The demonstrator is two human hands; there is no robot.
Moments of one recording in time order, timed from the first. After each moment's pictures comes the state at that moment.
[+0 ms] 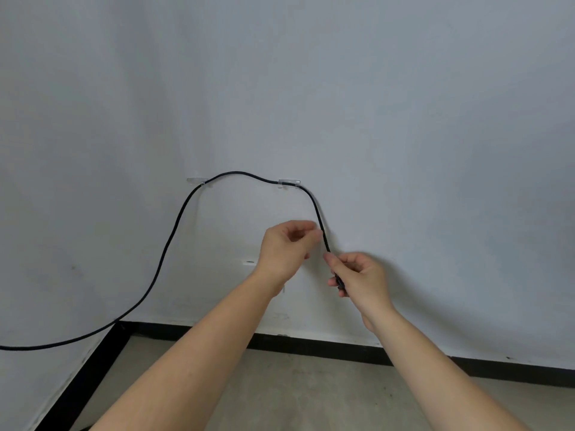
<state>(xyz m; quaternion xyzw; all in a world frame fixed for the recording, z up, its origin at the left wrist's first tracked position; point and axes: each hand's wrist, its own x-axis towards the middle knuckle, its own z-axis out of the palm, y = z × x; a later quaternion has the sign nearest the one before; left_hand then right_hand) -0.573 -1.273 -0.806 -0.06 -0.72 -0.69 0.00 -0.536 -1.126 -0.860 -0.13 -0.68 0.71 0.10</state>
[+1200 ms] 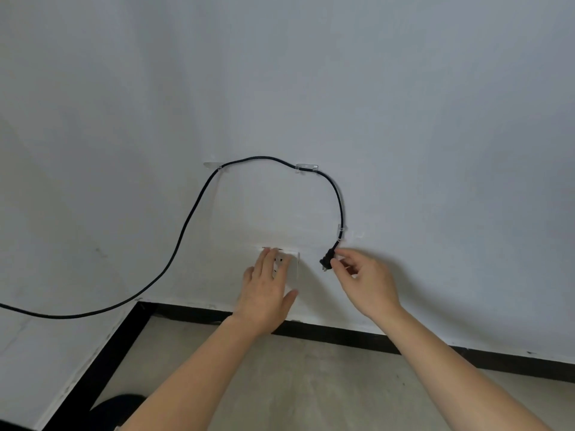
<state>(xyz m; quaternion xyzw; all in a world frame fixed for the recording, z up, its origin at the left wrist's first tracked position) -0.547 -1.346 -0.913 -0.18 -0.98 -0.08 0.10 -0.540 -1.130 -0.892 -0.03 -0.91 0.39 0.14</state>
